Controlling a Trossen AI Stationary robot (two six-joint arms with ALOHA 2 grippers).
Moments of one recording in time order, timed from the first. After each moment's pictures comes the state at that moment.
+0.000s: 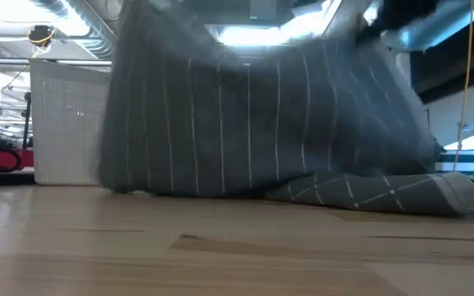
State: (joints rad) left arm -0.44 1.03 1.14 -0.83 -0.86 -0.24; right arm 0.30 0.96 0.83 -0.53 0.52 0.12
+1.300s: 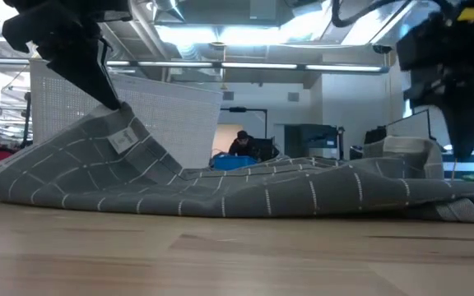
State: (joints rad) left arm -0.46 1.34 0.87 -0.74 -0.62 -0.55; right arm 0.48 1.42 0.86 -0.81 0.08 0.54
